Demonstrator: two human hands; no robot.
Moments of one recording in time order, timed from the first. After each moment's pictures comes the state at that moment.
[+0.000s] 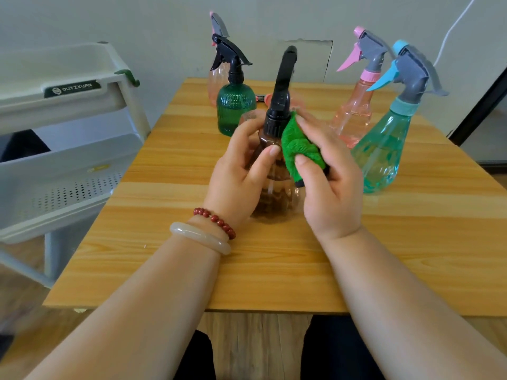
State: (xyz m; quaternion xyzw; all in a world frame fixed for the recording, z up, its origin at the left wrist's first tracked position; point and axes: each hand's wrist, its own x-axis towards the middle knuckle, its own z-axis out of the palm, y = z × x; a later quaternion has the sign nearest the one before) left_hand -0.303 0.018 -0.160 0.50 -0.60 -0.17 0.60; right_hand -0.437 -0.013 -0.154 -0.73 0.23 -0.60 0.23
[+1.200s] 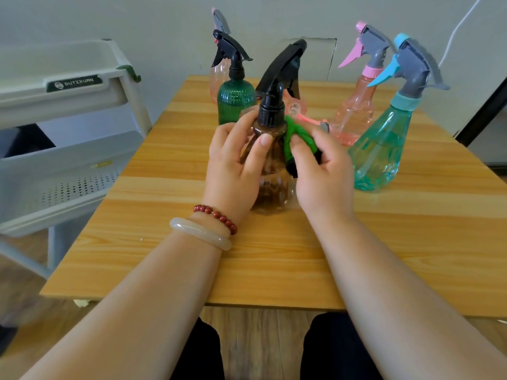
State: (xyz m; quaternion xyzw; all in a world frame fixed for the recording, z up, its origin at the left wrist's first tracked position) left_hand -0.305 0.012 -0.169 0.54 -0.59 -0.07 0.60; right_hand -0.432 -0.017 -0.153 -0.69 0.34 -0.58 0.28
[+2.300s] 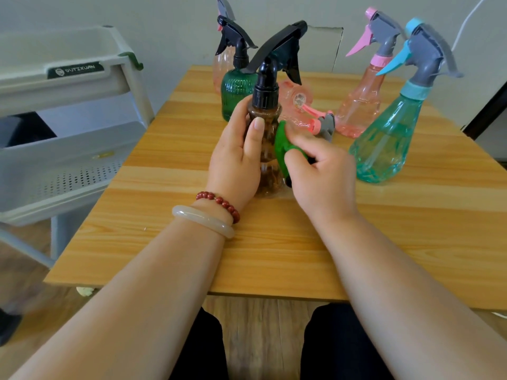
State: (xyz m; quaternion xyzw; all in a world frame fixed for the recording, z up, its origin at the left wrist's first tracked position) left_hand -0.302 0.011 -0.168 0.58 -0.57 -0.09 0.58; right_hand -0.431 -0.008 -0.159 -0.73 0.37 -0.52 0.24
